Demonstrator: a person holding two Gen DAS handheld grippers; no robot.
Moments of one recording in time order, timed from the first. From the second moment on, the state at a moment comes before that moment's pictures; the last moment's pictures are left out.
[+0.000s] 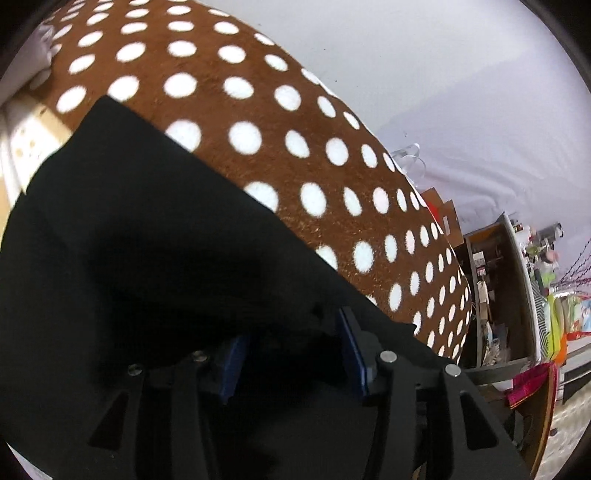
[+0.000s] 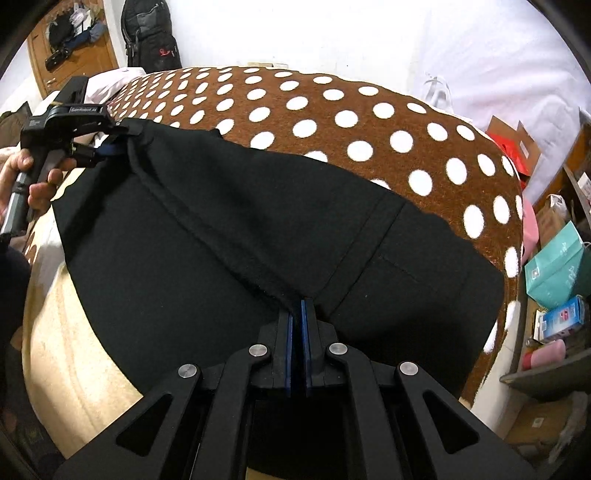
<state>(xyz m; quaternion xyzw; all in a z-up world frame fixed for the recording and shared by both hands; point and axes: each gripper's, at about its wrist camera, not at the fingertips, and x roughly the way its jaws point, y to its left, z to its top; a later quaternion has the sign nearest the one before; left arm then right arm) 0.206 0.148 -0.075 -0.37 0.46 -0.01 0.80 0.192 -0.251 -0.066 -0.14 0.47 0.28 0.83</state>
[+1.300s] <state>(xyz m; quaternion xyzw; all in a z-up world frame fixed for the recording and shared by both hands) 0.085 0.139 -0.052 -0.24 0.53 0.09 0.81 0.115 -0.279 -0.056 -0.11 0.54 0.26 0.79</state>
